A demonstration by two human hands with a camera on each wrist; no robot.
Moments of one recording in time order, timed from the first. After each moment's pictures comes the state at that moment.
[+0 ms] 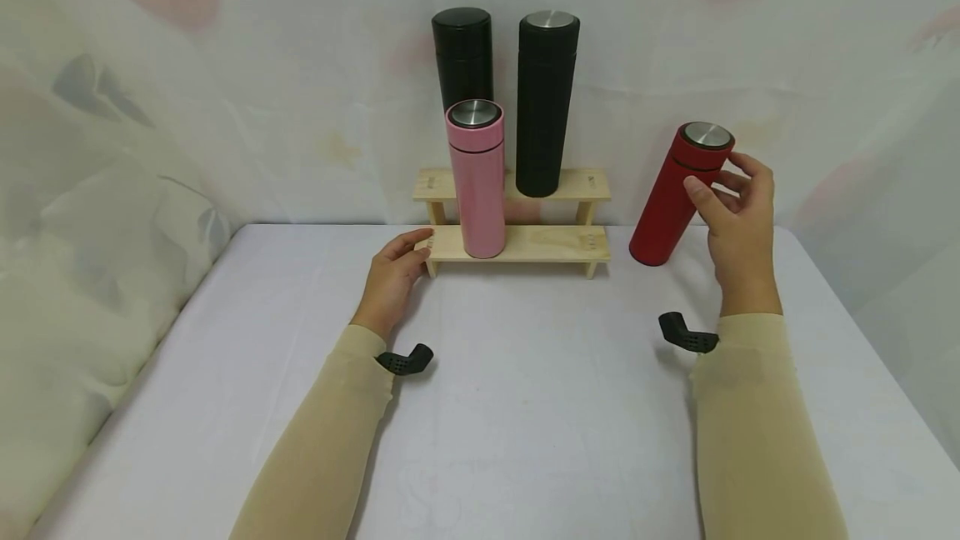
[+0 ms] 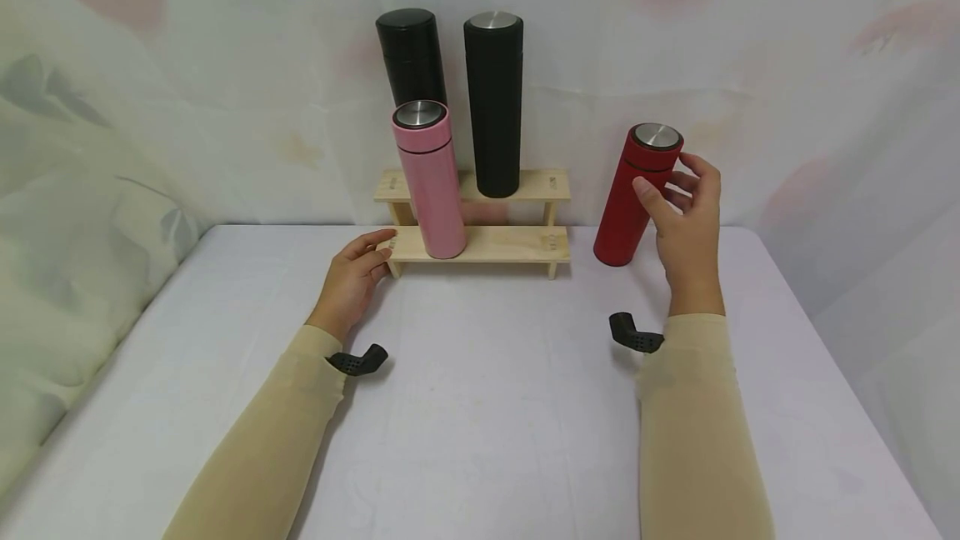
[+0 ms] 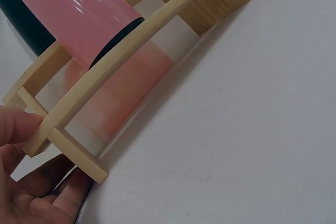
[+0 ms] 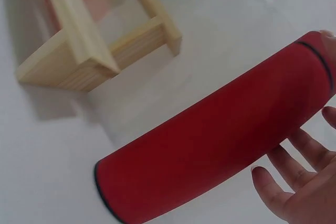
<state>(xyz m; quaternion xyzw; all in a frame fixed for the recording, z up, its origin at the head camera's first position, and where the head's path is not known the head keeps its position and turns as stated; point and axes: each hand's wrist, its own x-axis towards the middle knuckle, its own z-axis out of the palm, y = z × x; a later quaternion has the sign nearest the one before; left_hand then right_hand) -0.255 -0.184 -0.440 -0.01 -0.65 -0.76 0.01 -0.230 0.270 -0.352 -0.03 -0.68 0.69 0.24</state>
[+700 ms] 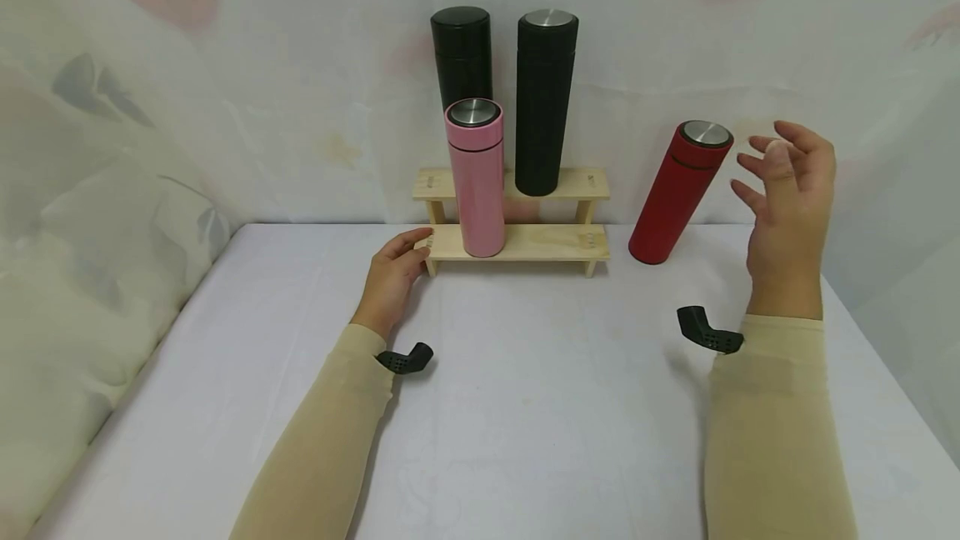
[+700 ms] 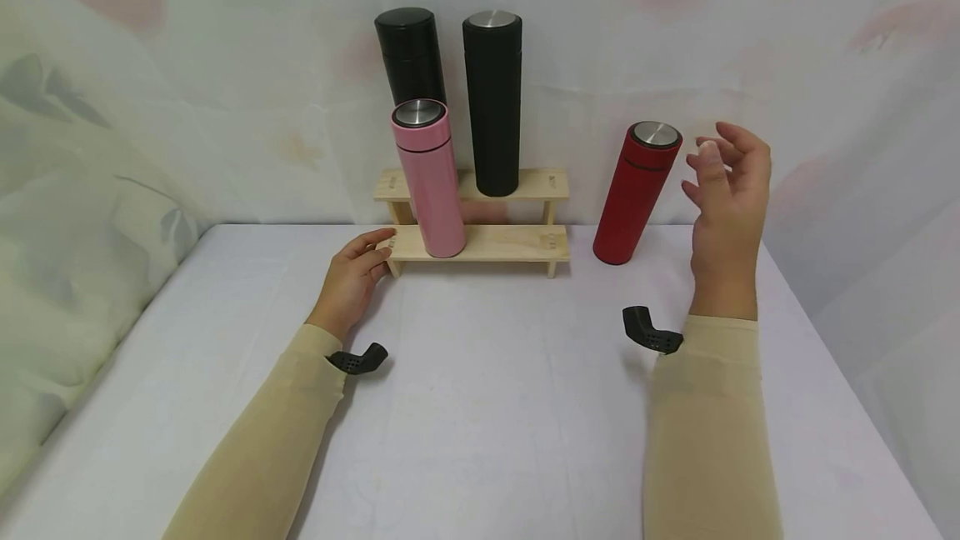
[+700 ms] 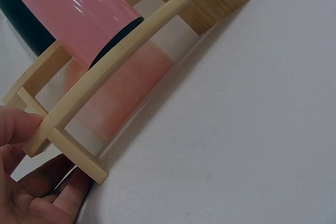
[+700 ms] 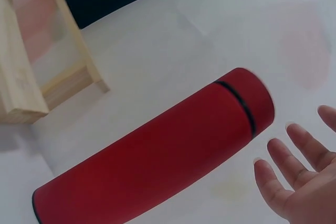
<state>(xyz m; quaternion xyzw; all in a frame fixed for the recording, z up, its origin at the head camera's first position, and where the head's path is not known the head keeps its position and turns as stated) -0.256 -0.184 -0.440 -0.01 -0.64 -0.76 0.01 -0.203 0.271 -0.308 0.03 -0.59 0.74 0.33</state>
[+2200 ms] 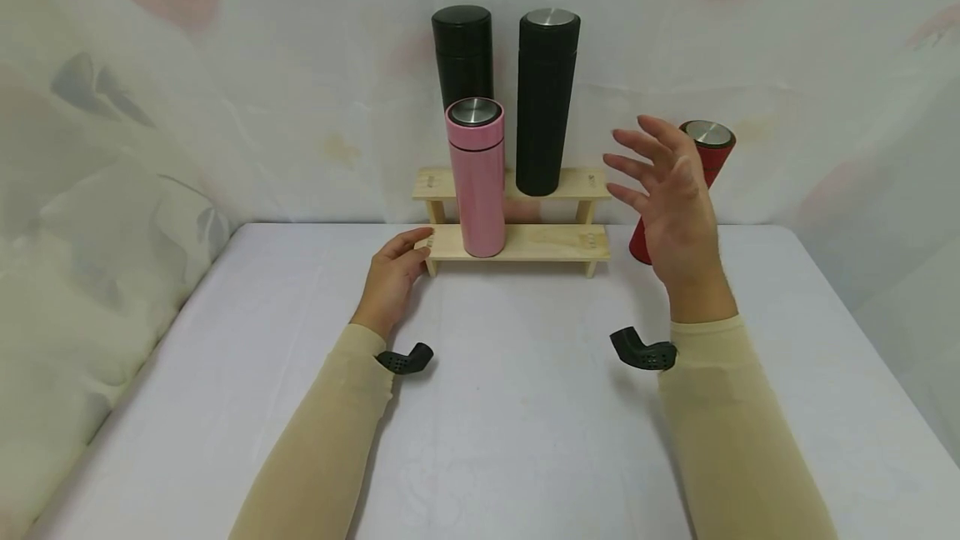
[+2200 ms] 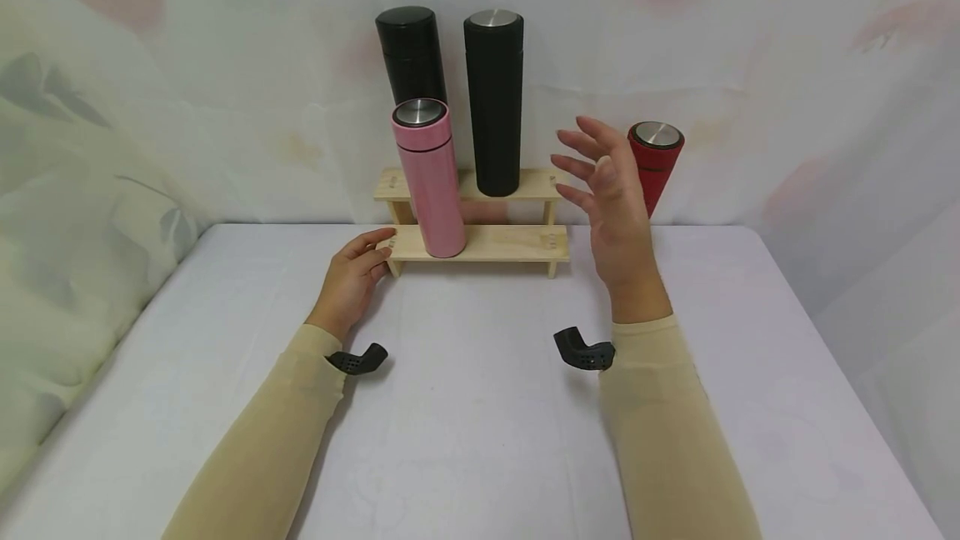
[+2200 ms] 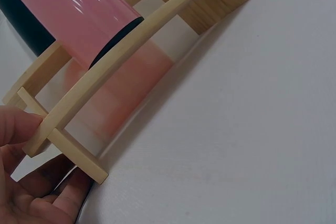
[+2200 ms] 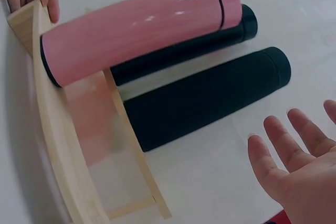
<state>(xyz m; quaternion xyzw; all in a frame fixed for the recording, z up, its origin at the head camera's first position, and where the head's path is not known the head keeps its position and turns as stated) -0.256 -0.184 -0.439 0.00 -0.65 -0.76 0.00 -0.204 0.176 -0.304 0.26 -0.52 0.79 0.18</state>
